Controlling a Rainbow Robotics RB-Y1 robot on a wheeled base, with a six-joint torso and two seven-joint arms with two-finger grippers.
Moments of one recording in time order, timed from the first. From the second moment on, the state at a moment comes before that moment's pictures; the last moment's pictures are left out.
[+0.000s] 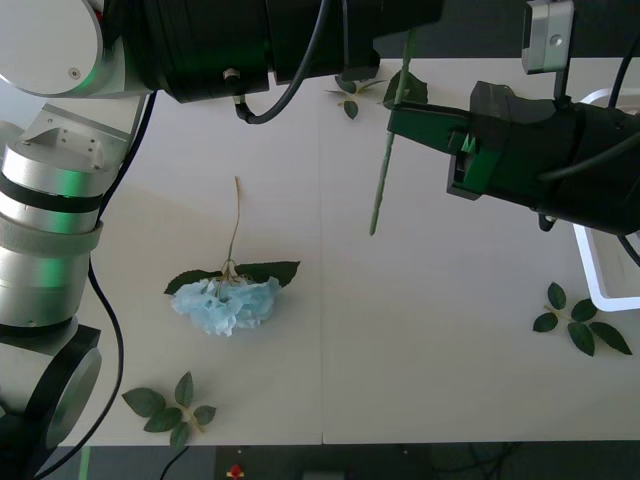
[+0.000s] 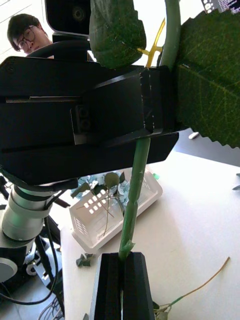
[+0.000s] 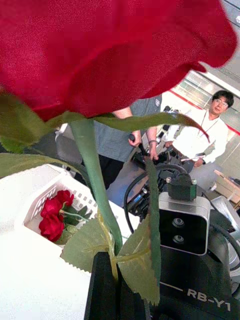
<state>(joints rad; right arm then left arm) -0.25 -0.66 0.06 -2.08 -1.92 0.83 2.20 -0.75 0.29 -0.11 -1.85 1.53 1.04 -1.93</state>
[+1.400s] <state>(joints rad) -0.07 -0.79 -0.39 -2.08 -1.03 1.35 1.56 -0.75 0.34 -0.11 -1.84 1.54 1.03 -1.93</state>
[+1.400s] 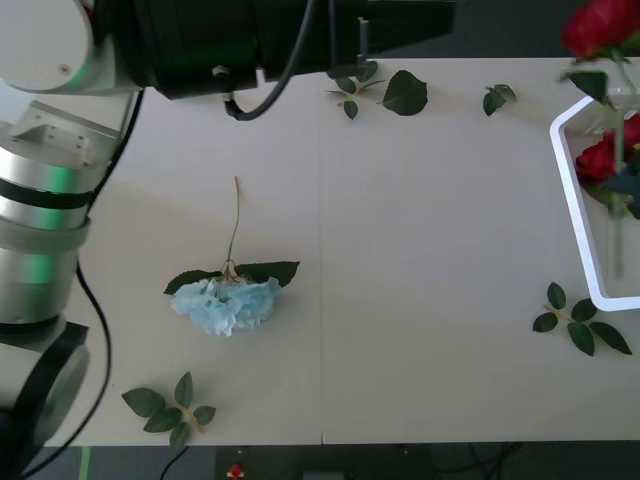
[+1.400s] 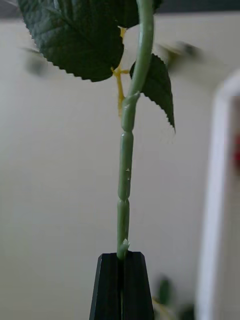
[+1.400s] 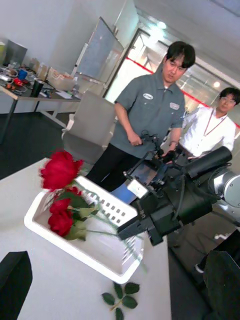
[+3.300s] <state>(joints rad) -0.18 -0.78 -0.36 -1.91 -0.93 1.26 1.72 -0.82 0.70 0.07 -2.21 1.03 1.45 0.60</state>
